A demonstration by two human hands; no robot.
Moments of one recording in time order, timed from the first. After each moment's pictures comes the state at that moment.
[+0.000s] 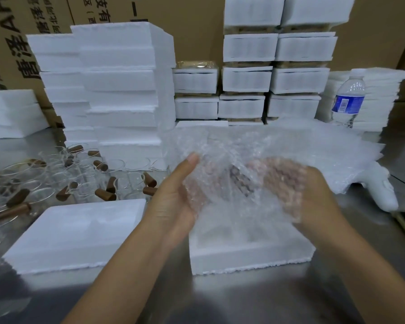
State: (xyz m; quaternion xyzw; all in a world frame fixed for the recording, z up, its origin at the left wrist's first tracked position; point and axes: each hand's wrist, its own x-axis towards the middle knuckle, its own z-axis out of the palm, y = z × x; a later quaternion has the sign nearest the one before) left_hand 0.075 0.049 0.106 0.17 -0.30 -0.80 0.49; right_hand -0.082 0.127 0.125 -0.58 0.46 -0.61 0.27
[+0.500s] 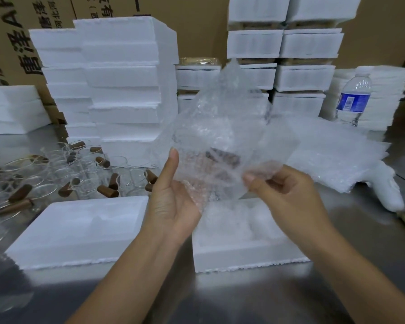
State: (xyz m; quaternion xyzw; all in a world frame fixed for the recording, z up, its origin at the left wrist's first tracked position) left_hand 0.075 0.042 0.094 0.06 -0.22 -0.84 0.49; right_hand -0.077 0.107 0.098 -0.58 0.46 -0.64 0.23
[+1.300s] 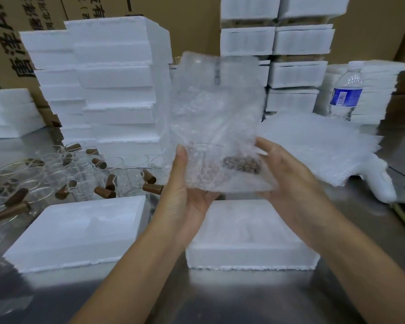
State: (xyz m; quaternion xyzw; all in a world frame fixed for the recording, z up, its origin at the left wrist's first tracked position) left_hand 0.064 0.056 0.101 0.14 -0.37 -0.75 0.53; right_hand -0.086 0.109 0.107 -0.50 0.42 -0.64 0.41
